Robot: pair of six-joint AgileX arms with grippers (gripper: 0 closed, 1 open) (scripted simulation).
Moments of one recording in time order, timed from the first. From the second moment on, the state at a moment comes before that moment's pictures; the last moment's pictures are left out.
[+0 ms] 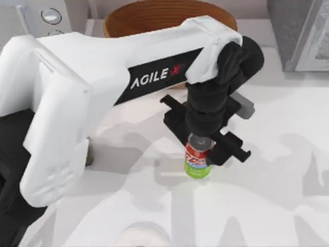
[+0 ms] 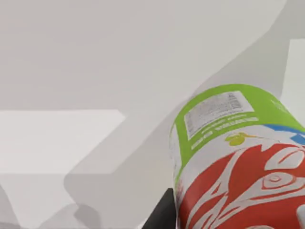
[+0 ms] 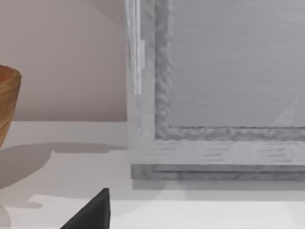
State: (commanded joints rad) left arm -0.83 2.33 1.96 -1.20 0.01 -0.01; right arm 0.00 0.00 0.00 0.00 0.00 0.00
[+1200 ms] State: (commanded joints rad) left arm -0.79 2.29 2.10 -1.36 0.01 0.01; right arm 0.00 0.00 0.00 0.00 0.00 0.00
